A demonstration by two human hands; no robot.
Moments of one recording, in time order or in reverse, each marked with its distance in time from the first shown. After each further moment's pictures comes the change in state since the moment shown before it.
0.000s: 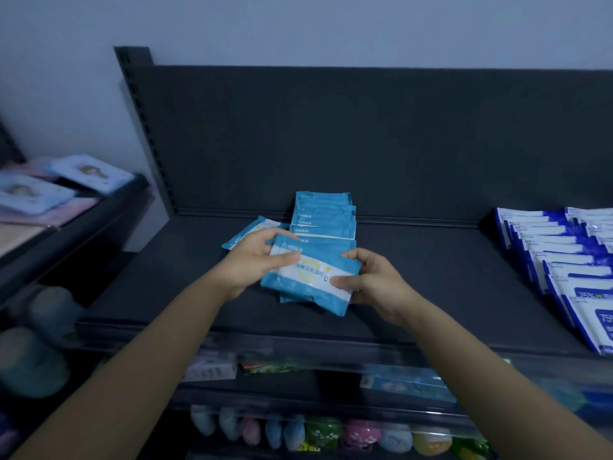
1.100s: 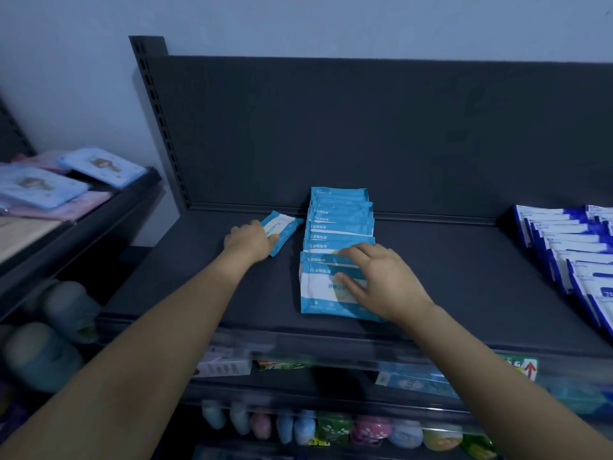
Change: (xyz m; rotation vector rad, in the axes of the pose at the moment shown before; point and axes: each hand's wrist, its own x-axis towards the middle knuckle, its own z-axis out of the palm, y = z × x) left_hand 0.068 -0.032 -0.047 1.094 0.362 -0.383; right_hand 0.004 0.004 0.017 -1.423 0.173 -0.558
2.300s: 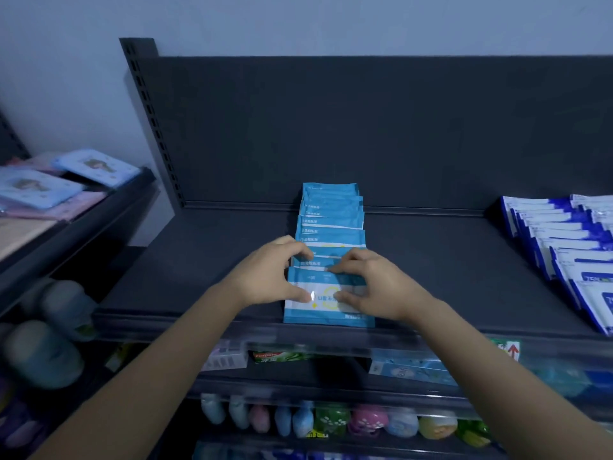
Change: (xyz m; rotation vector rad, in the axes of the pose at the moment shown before) left_hand -0.106 0.008 -0.010 -0.276 -0.140 0.656; right_hand -0.017 0.007 -0.010 0.231 -0.229 -0.018
